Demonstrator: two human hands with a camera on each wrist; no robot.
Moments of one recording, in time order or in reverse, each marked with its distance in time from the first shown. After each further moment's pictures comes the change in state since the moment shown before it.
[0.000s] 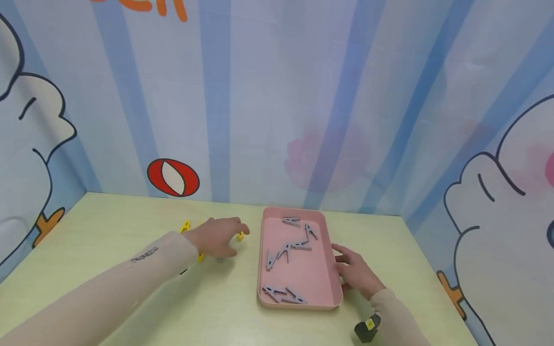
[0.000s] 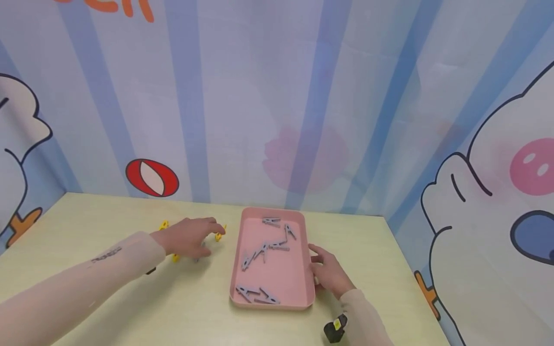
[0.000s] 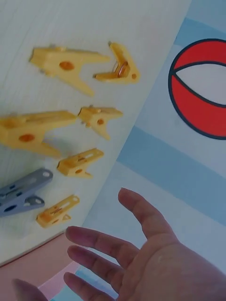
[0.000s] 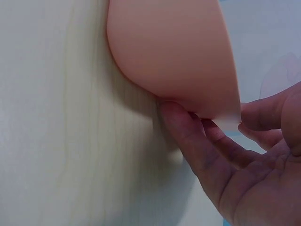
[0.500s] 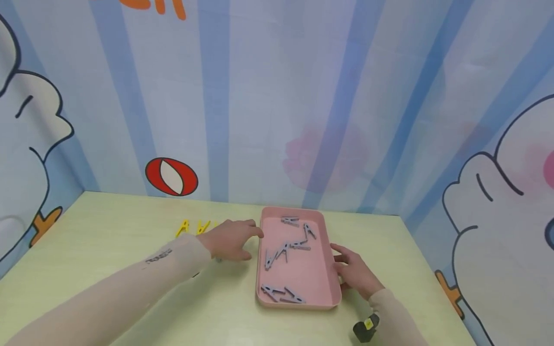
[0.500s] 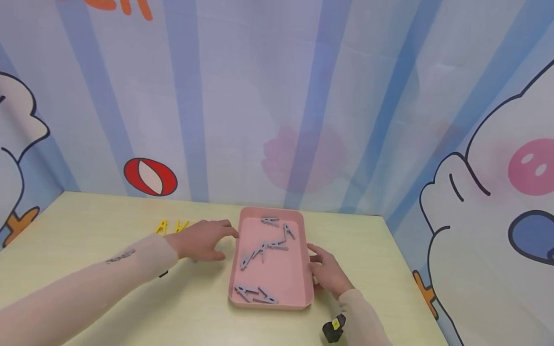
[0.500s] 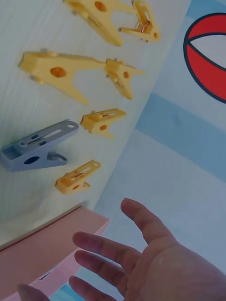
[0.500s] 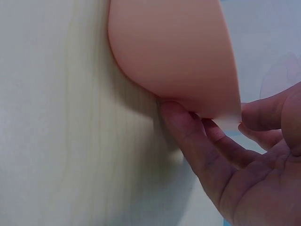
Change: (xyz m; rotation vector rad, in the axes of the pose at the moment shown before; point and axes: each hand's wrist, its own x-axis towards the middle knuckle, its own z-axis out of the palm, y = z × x) left_hand 0.016 0.025 0.011 0.022 0.051 0.118; right_hand -0.002 0.000 0.000 -0.003 0.007 0.001
